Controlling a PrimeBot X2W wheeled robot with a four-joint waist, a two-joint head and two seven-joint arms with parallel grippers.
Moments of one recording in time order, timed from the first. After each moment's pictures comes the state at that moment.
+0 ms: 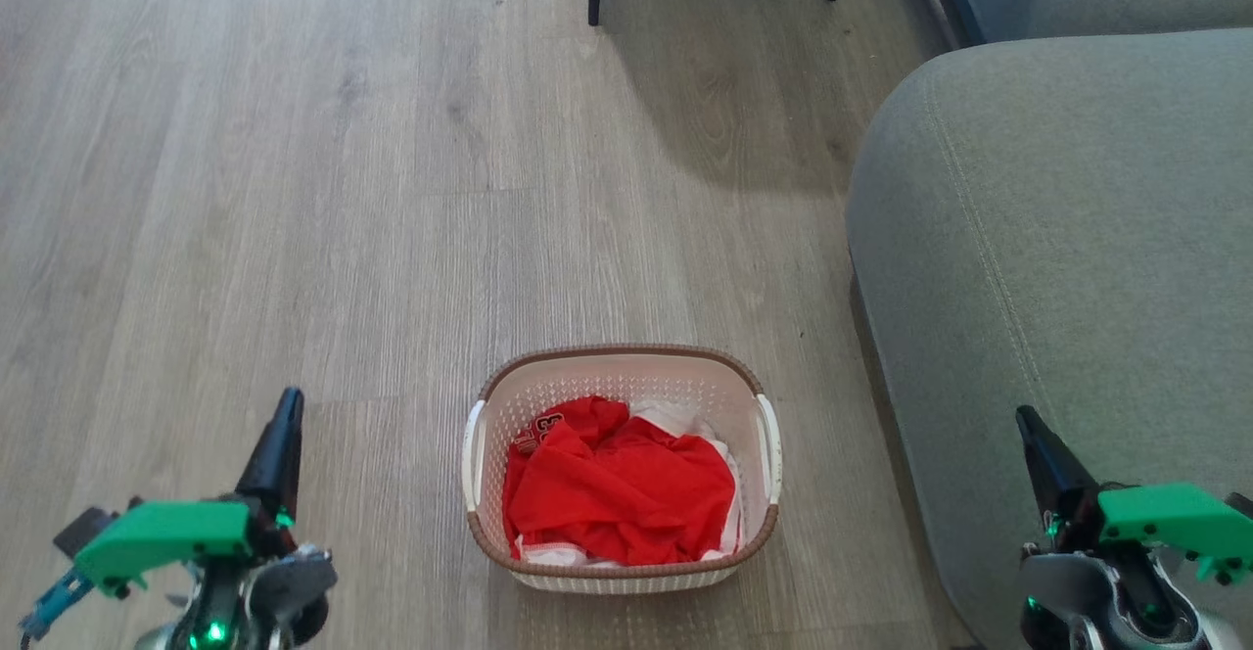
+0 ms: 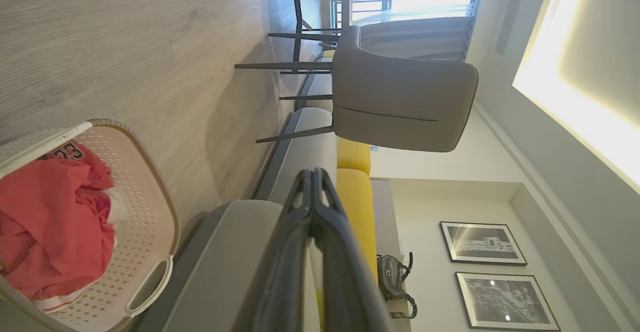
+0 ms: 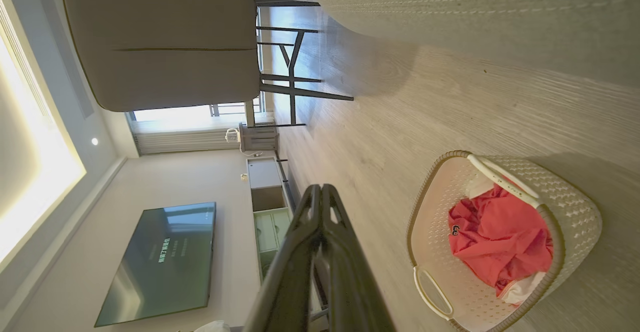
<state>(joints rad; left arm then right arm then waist) -0.04 0.06 0.05 0.27 -1.59 -0.12 0.08 -0.04 -0.06 -0.09 0.27 1.60 0.13 0.07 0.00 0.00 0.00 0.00</state>
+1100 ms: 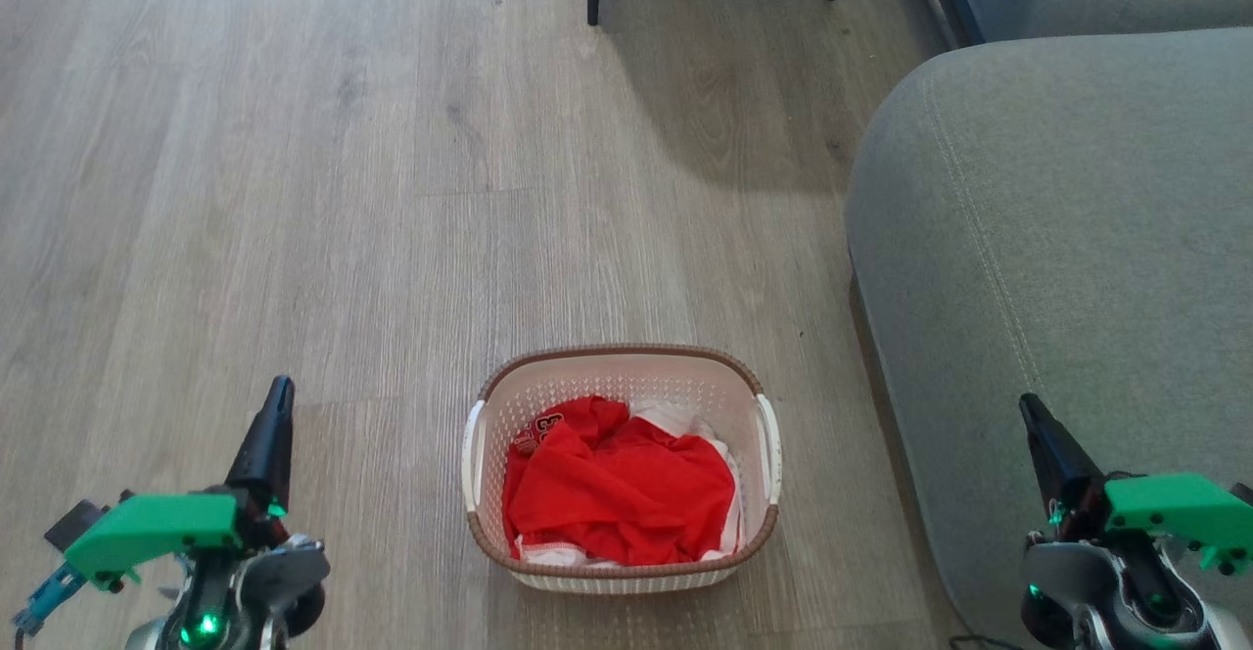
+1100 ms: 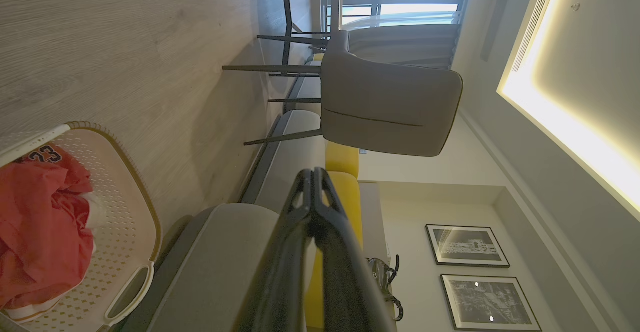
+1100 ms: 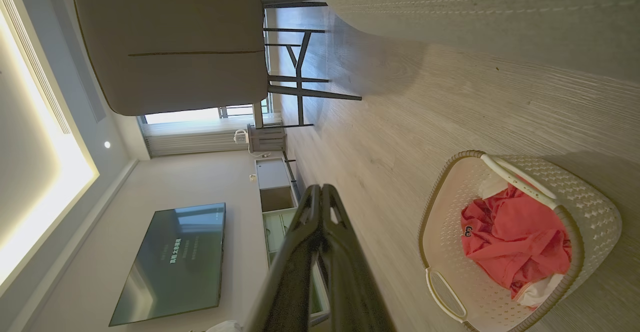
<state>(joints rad) -0.06 0.05 0.07 0.27 -1.62 -0.12 0.10 -0.06 -0.06 -0.11 0.28 1.63 0.13 0.09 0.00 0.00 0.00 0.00</state>
